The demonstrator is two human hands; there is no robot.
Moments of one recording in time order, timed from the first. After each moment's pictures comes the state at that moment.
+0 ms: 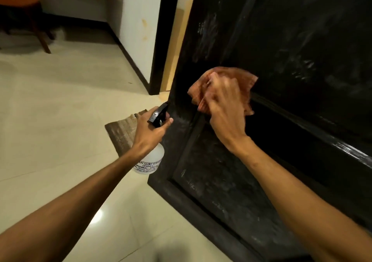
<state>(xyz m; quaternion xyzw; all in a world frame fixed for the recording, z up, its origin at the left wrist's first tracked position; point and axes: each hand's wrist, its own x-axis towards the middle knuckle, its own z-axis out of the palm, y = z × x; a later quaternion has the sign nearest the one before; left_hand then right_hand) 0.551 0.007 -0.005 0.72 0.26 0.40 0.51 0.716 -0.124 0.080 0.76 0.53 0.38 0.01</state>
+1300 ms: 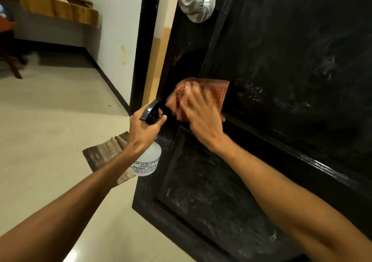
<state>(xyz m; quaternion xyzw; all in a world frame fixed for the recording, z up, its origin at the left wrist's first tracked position) 0.579 0.002 0.059 0.68 0.19 0.45 0.55 0.717 -0.125 0.126 0.73 0.50 0.42 0.21</state>
